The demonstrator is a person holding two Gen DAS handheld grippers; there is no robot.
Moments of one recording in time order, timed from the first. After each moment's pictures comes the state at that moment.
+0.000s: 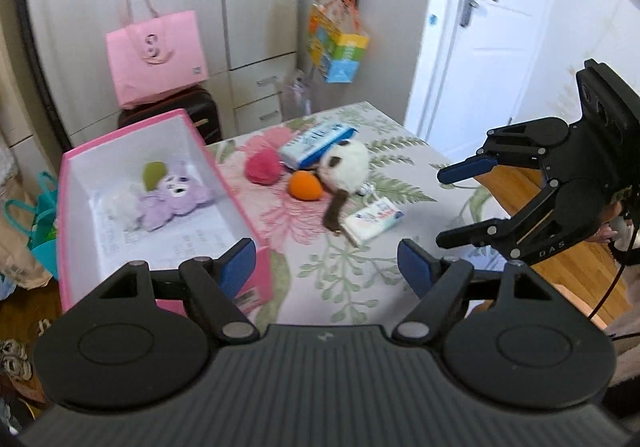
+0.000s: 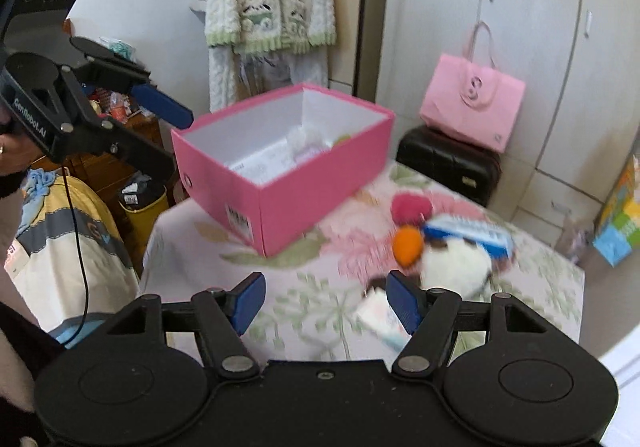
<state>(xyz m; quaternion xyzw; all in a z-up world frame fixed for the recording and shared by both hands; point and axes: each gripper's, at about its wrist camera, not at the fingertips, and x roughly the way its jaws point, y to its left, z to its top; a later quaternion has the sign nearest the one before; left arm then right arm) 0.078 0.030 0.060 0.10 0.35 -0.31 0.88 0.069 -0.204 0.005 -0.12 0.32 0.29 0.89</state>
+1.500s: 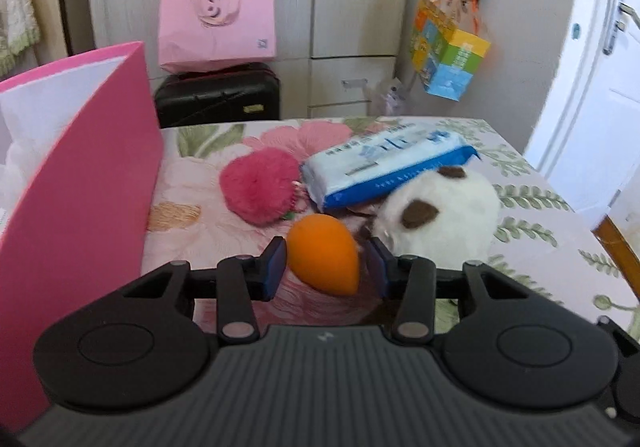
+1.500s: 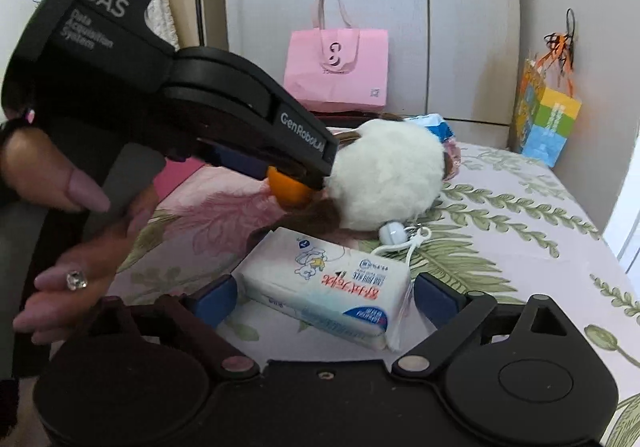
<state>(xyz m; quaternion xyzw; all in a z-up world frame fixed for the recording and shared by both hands) 0.230 -0.101 -0.100 0.02 0.34 -0.14 0.93 0.144 -0.202 -0.150 0.00 0.28 0.10 0.96</state>
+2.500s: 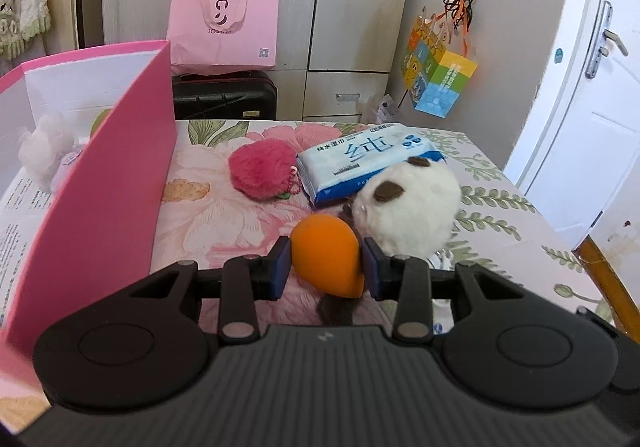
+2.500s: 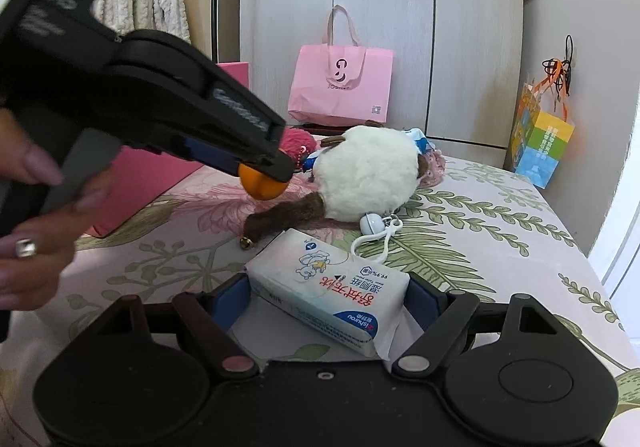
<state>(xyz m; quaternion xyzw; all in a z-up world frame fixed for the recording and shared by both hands) 0.183 -0.085 -0.088 -0.01 0.32 -0.15 0.93 0.112 -0.216 -0.150 -0.03 0.25 0.11 0.96</state>
